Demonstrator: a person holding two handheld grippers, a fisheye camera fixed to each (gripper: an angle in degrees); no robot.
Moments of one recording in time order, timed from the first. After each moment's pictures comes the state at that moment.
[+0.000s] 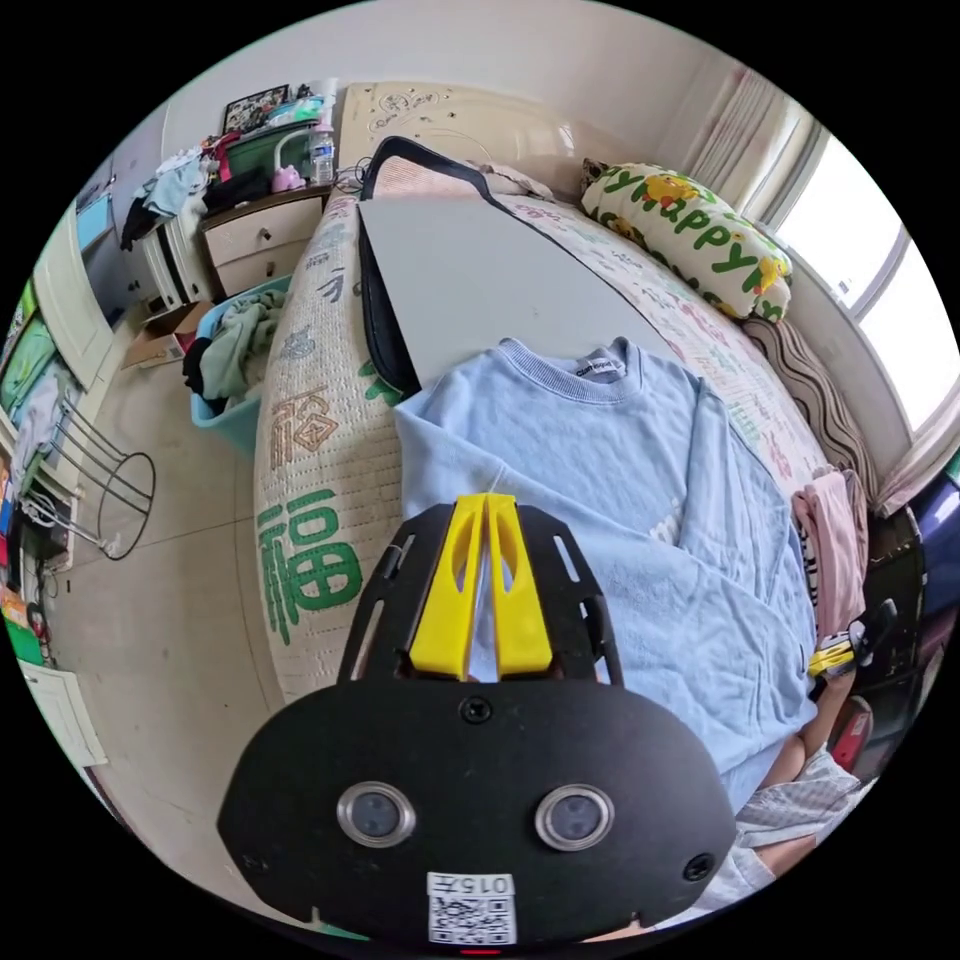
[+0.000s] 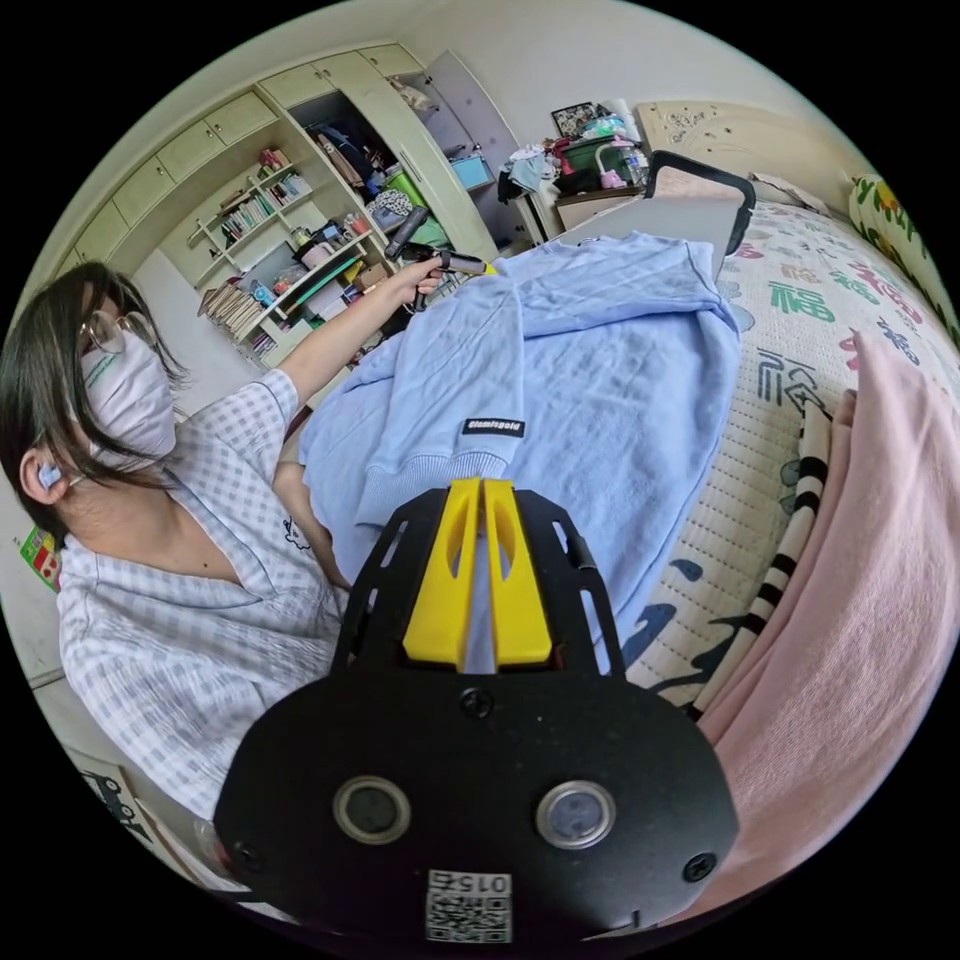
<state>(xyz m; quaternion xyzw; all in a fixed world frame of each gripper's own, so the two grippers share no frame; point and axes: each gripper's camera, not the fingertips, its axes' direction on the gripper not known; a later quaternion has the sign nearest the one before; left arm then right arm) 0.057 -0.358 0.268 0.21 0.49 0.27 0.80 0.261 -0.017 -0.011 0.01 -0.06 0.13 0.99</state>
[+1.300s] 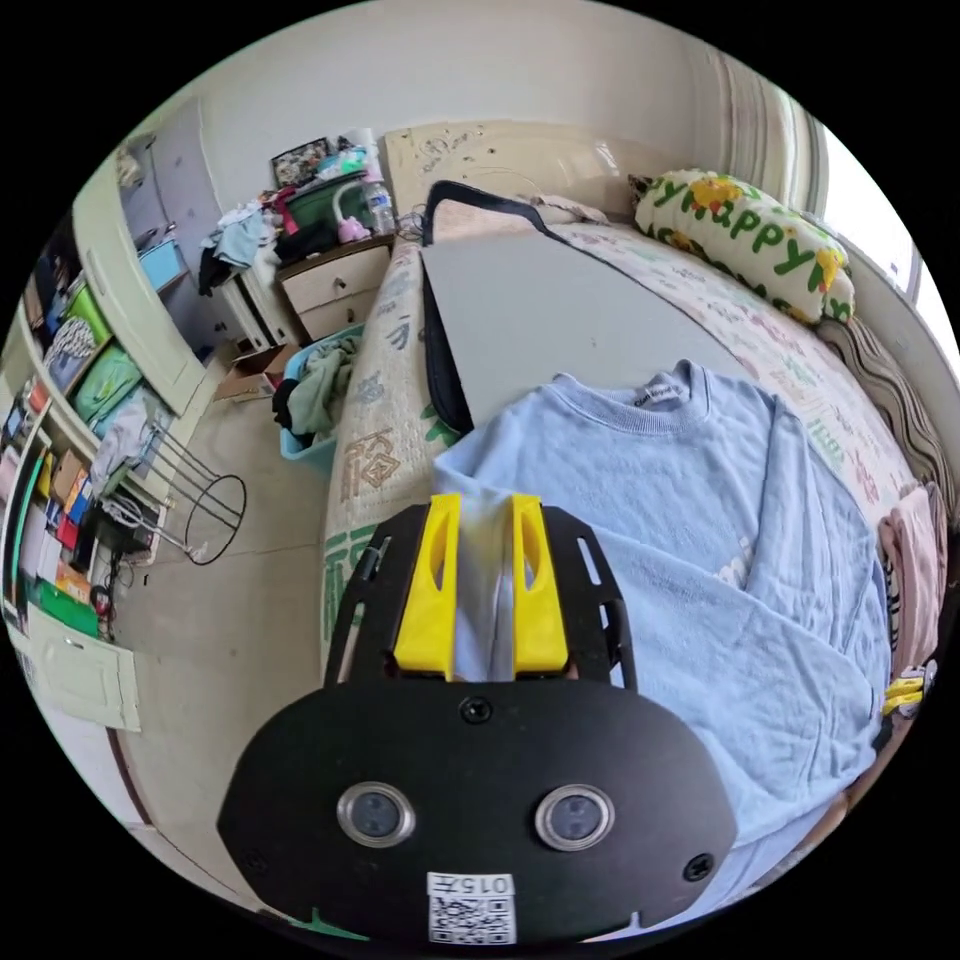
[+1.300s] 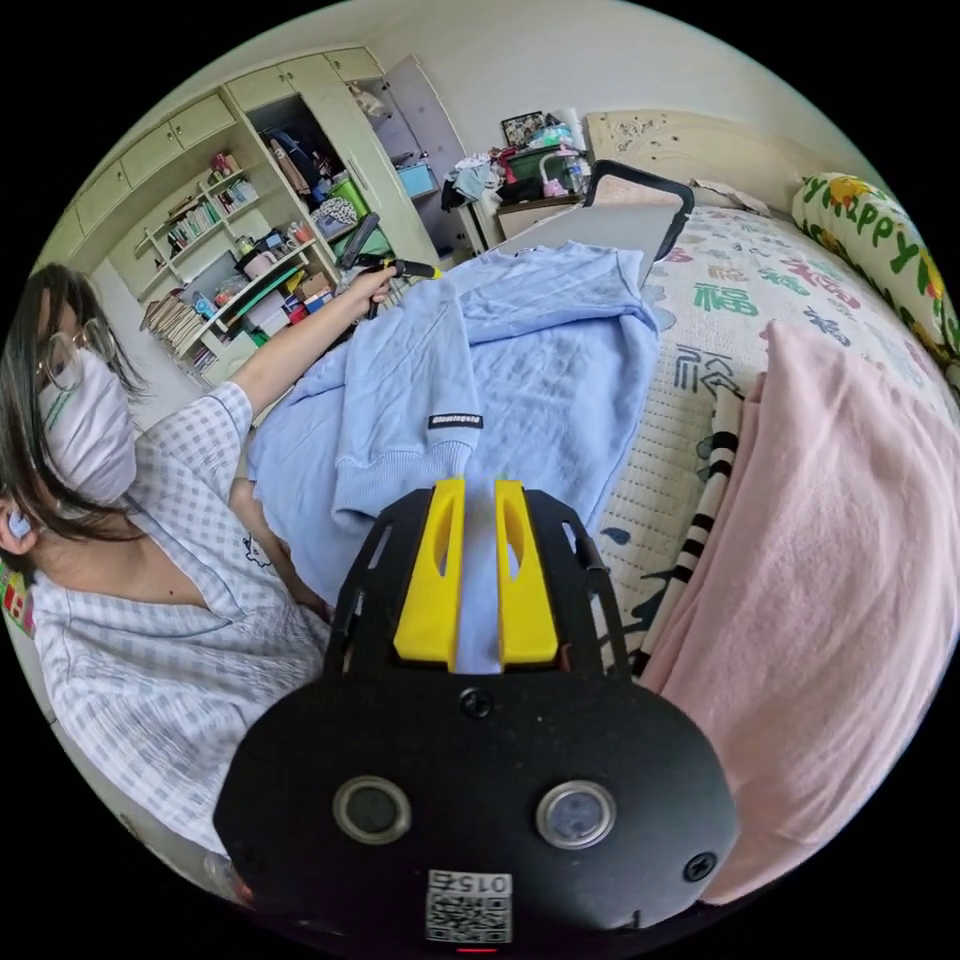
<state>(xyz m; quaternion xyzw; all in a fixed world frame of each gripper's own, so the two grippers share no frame) 0.010 -0.280 0.221 0.31 0.38 0.18 0.85 0.224 0.012 -0.023 0.03 0.06 0.17 0.98</state>
